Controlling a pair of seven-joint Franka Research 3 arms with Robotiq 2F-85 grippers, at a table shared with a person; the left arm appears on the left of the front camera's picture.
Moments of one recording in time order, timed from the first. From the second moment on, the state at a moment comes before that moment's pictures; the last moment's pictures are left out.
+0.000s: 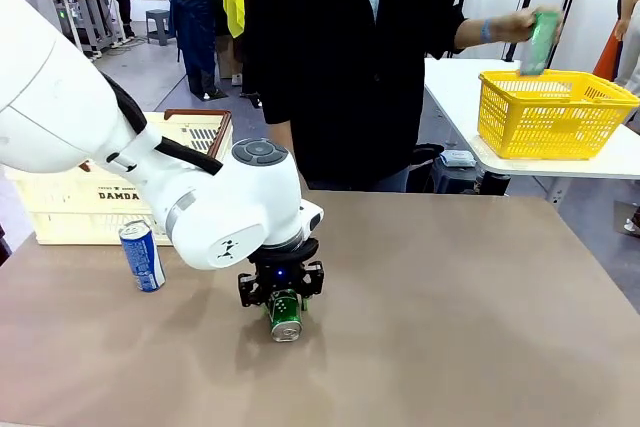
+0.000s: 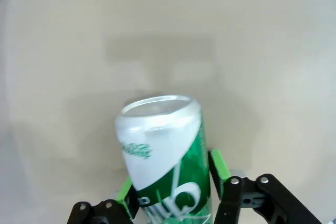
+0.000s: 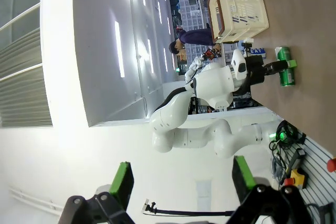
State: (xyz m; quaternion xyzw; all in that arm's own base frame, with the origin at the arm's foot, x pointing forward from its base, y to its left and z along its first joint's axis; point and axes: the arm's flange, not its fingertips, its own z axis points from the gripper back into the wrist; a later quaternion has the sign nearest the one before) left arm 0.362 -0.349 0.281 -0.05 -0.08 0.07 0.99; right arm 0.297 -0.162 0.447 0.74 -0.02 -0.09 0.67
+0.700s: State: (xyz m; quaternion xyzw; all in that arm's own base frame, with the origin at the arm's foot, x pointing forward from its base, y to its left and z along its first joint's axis) left arm 0.365 -0.350 0.305 -0.07 -0.10 0.06 0.99; right arm 0.297 -0.162 0.447 0.74 -0.02 -0.09 0.67
